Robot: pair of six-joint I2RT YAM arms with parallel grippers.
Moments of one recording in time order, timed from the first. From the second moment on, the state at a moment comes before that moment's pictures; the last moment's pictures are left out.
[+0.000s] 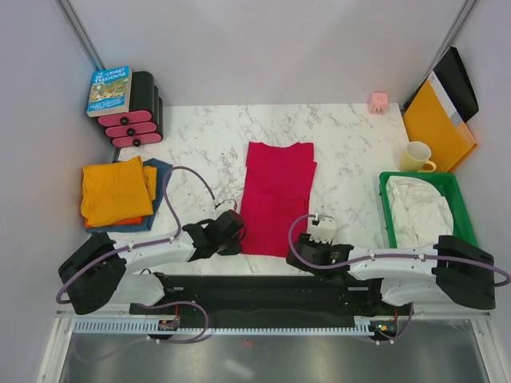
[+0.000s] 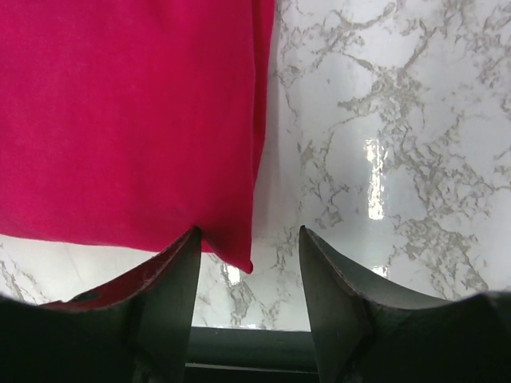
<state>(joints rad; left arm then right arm) -0.92 1.28 0.53 -0.26 -0.21 -0.88 1.24 1.22 0.49 -0.44 0.62 1.29</state>
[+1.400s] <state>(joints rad) -0.94 1.04 0.73 -0.51 -0.26 -0.87 1.36 1.14 0.82 -0.79 0.91 1.37</state>
